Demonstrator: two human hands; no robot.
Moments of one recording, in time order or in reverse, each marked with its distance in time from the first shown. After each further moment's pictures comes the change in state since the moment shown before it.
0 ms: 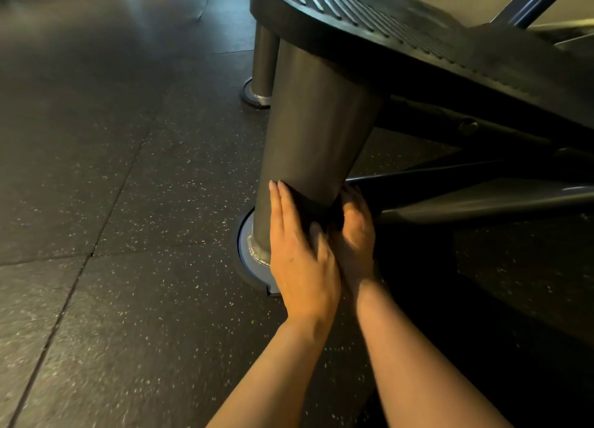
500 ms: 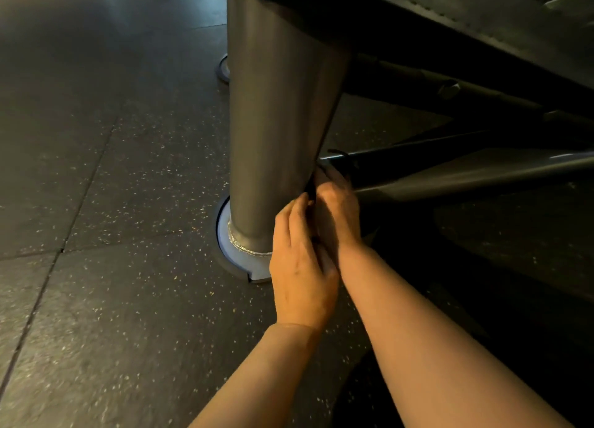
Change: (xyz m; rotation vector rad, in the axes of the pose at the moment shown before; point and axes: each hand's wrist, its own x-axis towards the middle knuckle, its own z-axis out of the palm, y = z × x) left_hand -0.026 -0.017 0.014 0.131 -0.144 0.155; right_hand 0.019 0.003 -0.013 -0.211 -0.097 -0.014
